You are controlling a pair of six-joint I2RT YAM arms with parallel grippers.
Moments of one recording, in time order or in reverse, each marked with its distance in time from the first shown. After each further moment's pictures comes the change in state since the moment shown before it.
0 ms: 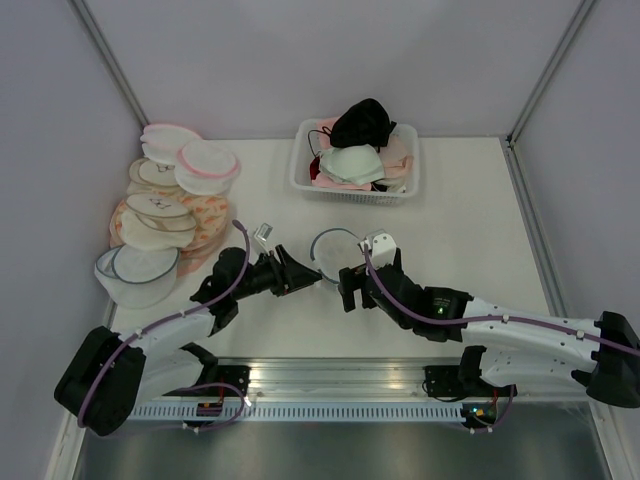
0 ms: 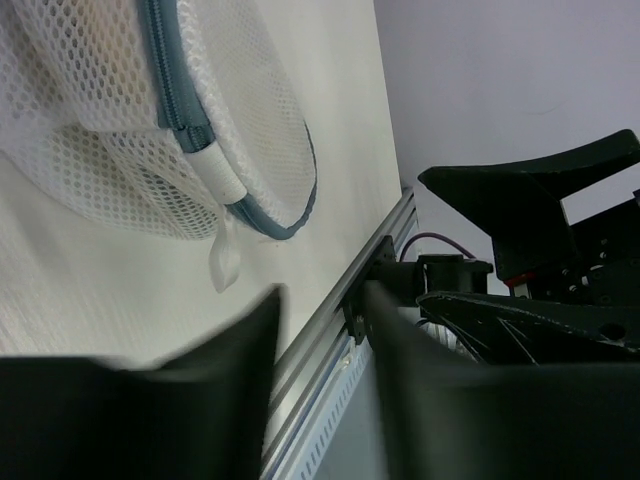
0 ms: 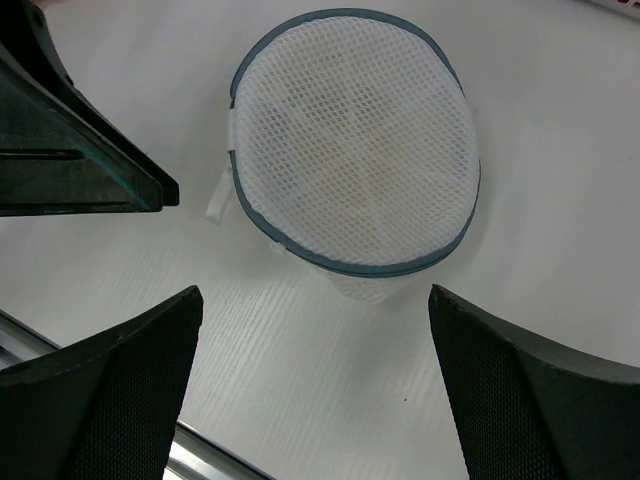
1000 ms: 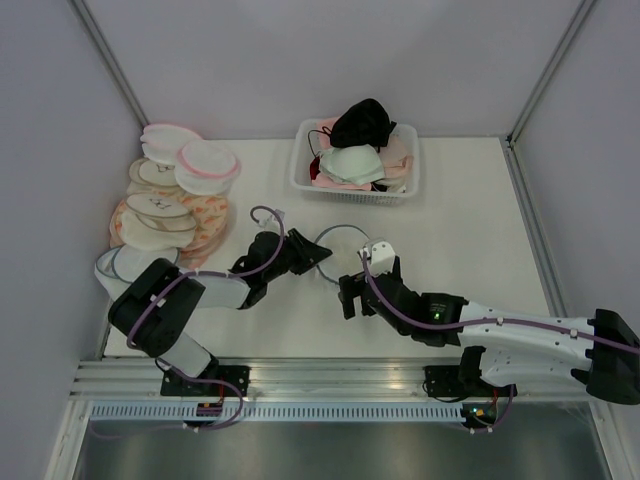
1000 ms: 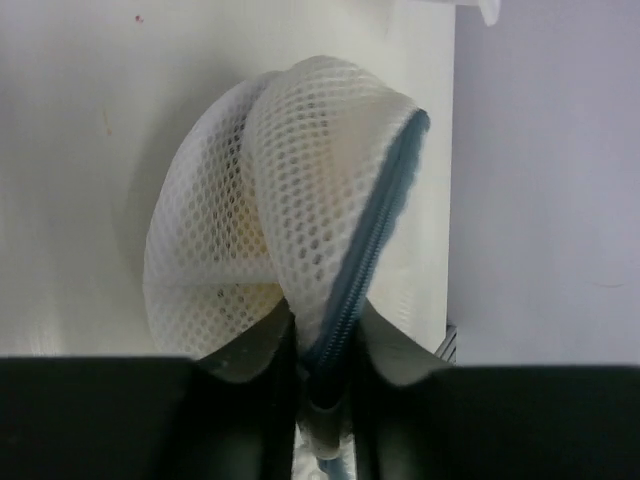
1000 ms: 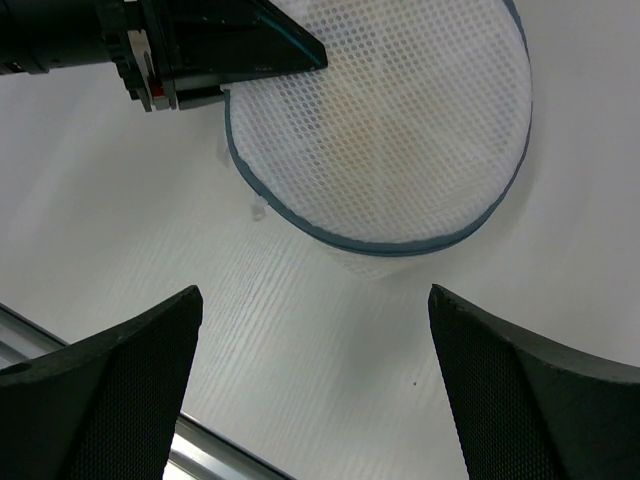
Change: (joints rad) left arm -0.084 0.480 0.196 0.197 -0.357 -0.109; right arm 0.029 0.010 -0.049 0.020 0.009 0.047
